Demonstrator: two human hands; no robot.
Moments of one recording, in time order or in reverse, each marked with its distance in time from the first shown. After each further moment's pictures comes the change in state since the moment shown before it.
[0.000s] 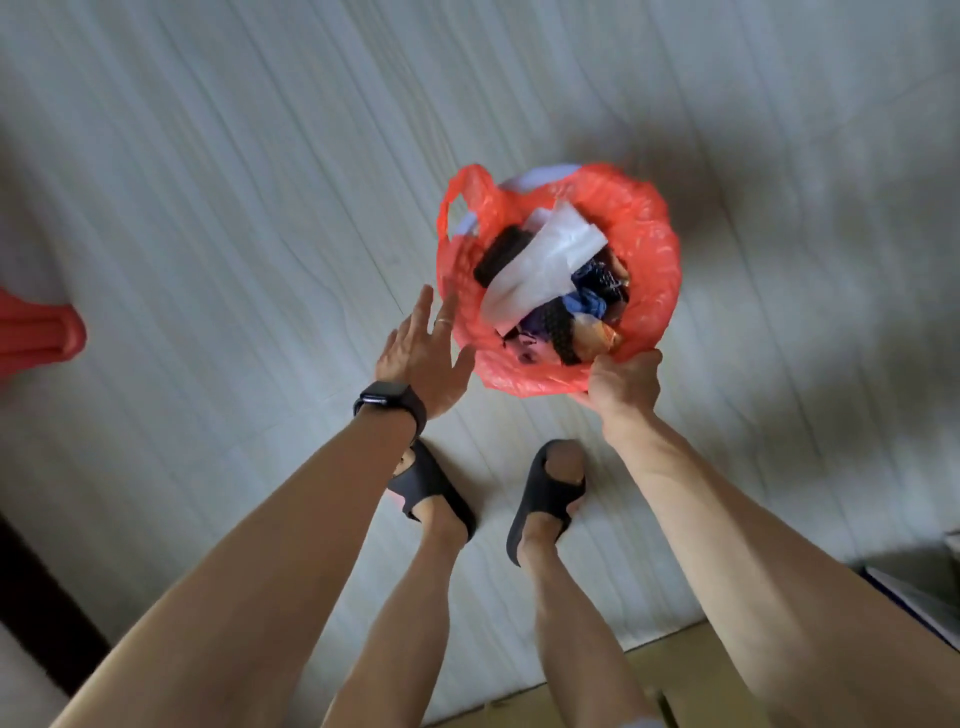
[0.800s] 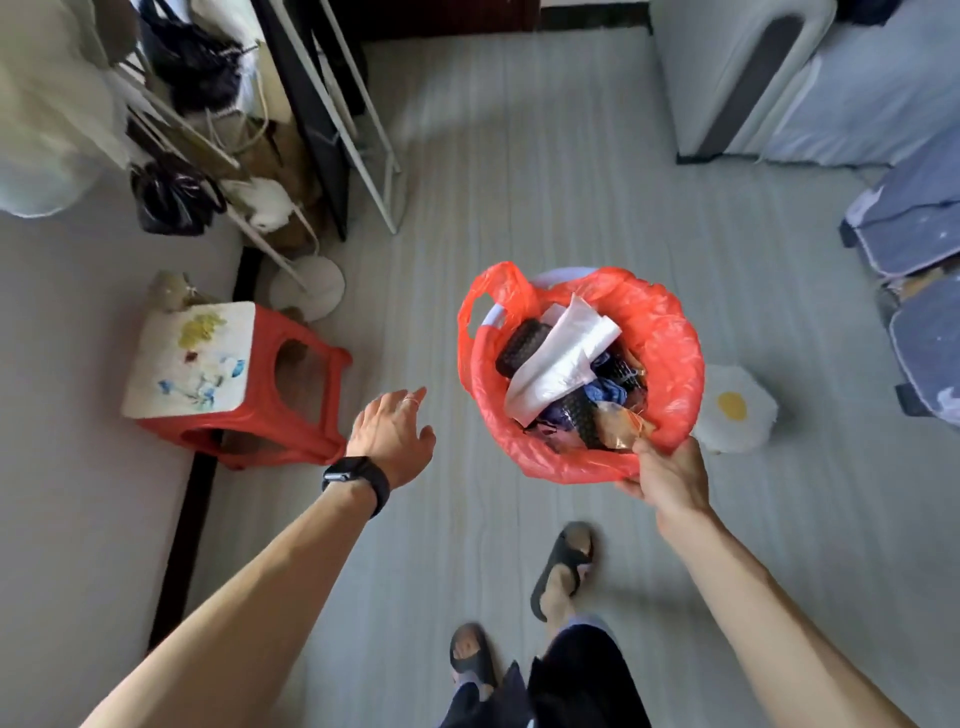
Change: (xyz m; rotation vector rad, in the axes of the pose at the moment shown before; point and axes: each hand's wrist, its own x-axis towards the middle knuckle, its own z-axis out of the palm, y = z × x) left_hand -0.300 -0.160 -0.469 -0.236 0.501 -0.367; right_hand -0.466 -0.367 -0.053 0.013 -0.333 -0.639
